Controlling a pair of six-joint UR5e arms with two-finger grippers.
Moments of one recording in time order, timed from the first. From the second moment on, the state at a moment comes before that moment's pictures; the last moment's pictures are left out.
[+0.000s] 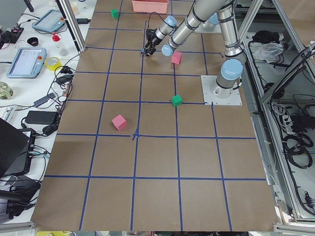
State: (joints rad) left arm -2.08 -2.15 -2.07 0.04 1.89 -0.54; right arm 1.62 -1.53 1.40 -1.53 -1.61 -0.06
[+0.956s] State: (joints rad) left arm -2.04 -2.09 -2.01 -0.01 1.89 -0.46; right arm 1.62 -1.52 1.40 -1.53 -1.61 -0.06
